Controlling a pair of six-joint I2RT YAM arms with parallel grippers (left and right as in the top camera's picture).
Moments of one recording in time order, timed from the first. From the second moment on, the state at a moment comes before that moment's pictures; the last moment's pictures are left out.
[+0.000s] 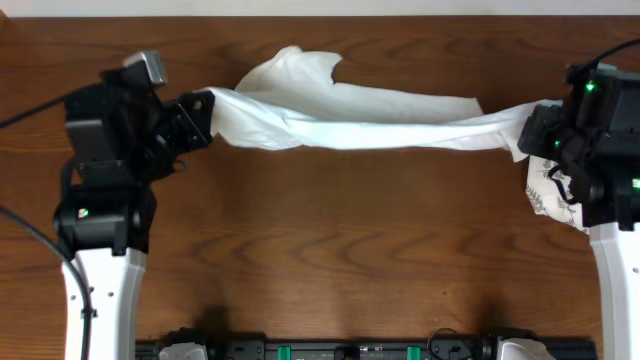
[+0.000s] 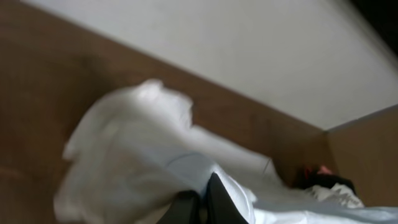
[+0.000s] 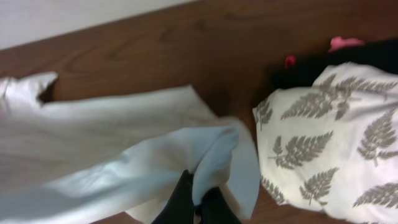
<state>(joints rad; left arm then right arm) 0.06 1.12 1.20 -0.54 0.44 -0.48 -0.06 1.23 1.39 -0.94 0.07 0.23</state>
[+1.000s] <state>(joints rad) 0.06 1.24 1.49 -0.51 0.43 -0.48 -0.06 1.38 1.79 -1.17 0.15 0.19</state>
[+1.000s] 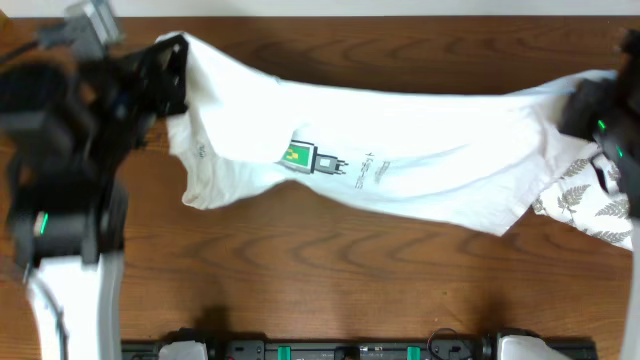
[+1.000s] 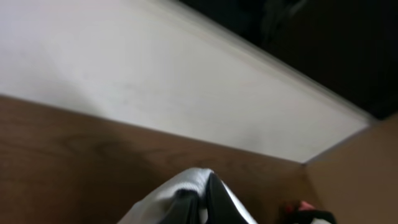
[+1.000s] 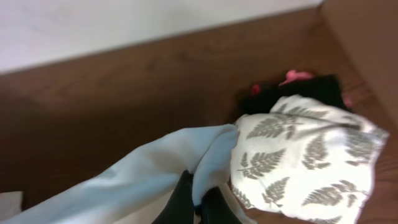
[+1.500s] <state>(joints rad) 0.08 1.96 1.88 0.10 0.53 -0.72 -0.06 1.78 1.91 -0.74 0.07 0.19</state>
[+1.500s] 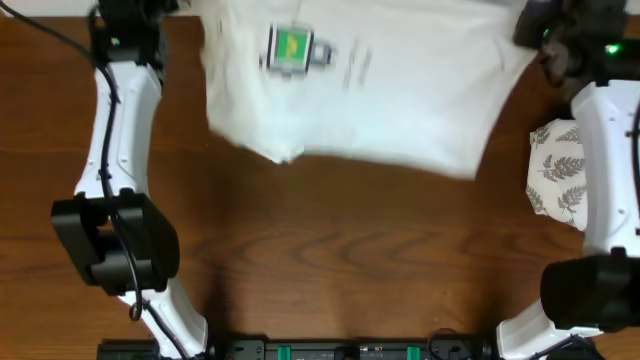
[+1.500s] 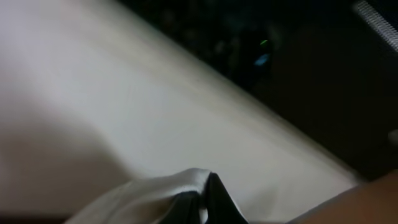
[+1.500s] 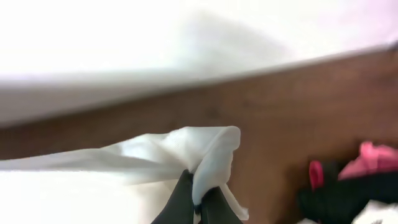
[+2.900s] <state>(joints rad) 0.10 1.91 1.73 -1.54 0.37 -0.23 -0.08 2.07 1.99 -1.70 0.14 0.16</state>
